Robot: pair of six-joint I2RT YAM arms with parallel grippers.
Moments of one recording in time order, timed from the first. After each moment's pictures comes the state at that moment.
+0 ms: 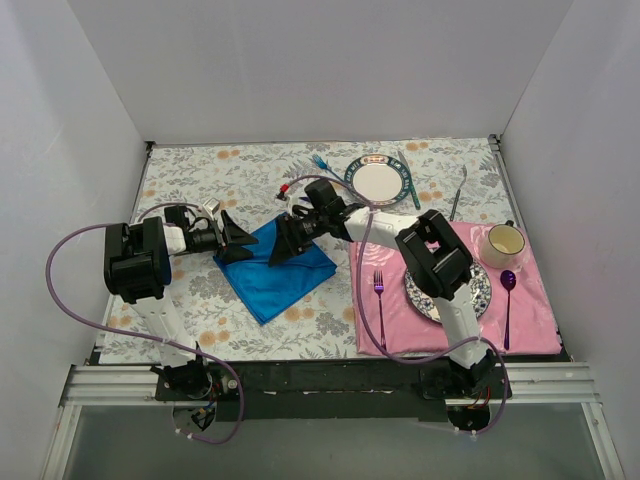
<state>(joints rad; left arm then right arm) 0.19 1.94 0.90 -0.01 1.19 -0.37 0.73 2.17 1.50 -0.04 -0.95 0.41</state>
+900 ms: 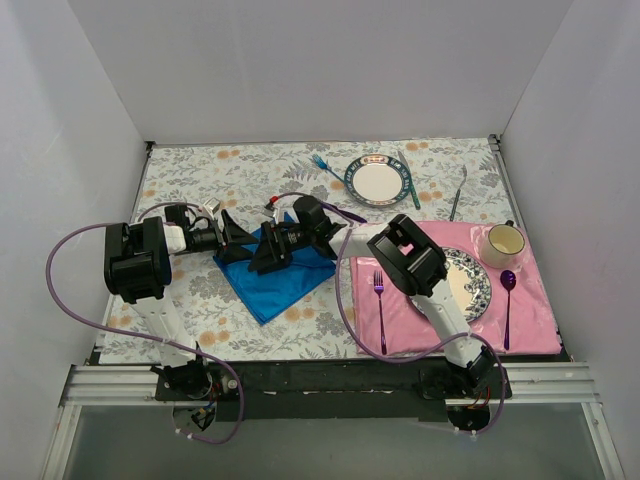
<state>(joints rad) 0.19 1.94 0.91 -0.03 1.17 -0.37 0.82 2.35 1.51 0.48 -0.99 0.91</state>
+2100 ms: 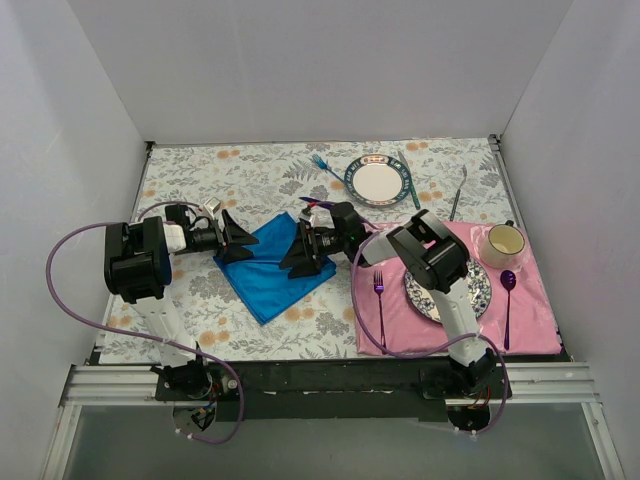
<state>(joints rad) 0.19 1.94 0.92 -0.06 1.17 -0.33 0.69 2.24 1.17 0.68 -1.04 1.09</state>
